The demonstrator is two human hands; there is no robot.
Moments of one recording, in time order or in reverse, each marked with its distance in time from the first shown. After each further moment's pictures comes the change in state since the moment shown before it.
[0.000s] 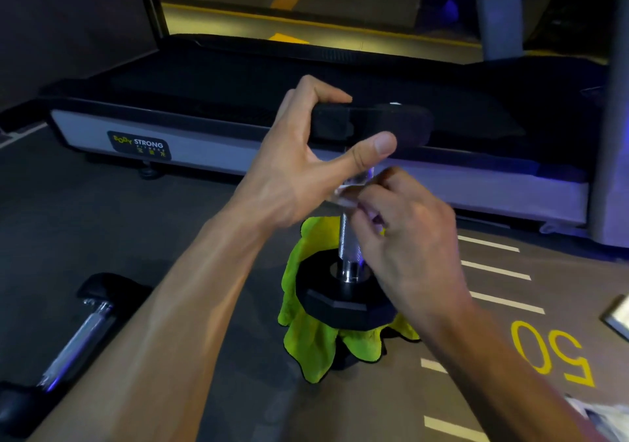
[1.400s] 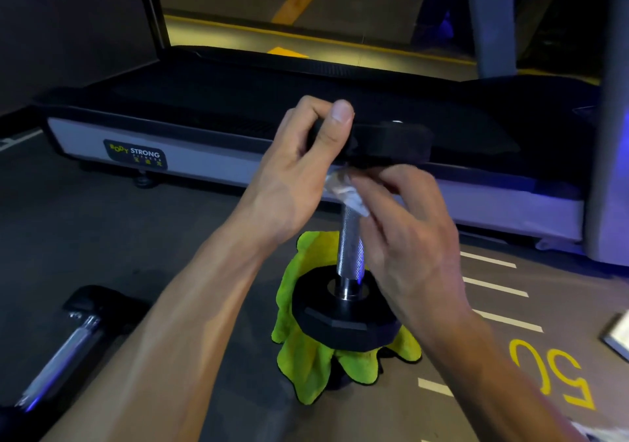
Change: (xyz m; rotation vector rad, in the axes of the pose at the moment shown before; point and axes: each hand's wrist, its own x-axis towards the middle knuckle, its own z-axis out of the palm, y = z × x) left_hand 0.010 -0.008 0.007 -0.131 0.070 -0.064; right_hand 0.004 0.012 0.000 -0.089 0.067 -0.122
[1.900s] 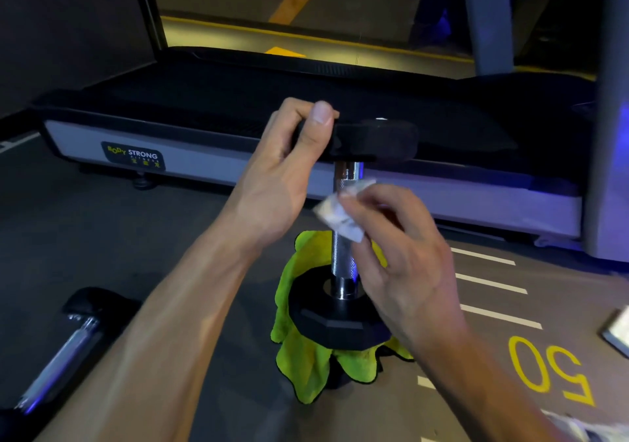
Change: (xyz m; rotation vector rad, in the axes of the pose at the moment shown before) left_hand -0.007 0.000 -0.005 -0.018 0.007 -0.017; right_hand -0.014 -0.004 -0.004 0.123 -0.047 0.057
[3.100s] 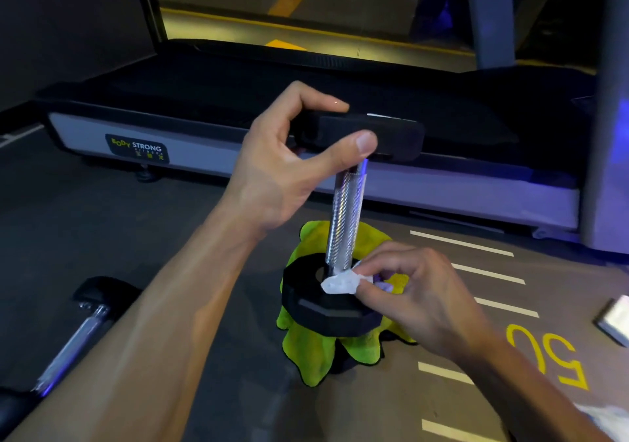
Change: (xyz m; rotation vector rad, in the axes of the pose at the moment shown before) left_hand -0.007 0.006 -0.010 -0.094 0.017 0.164; right_hand -0.027 0.009 -0.023 0.376 -0.492 0.375
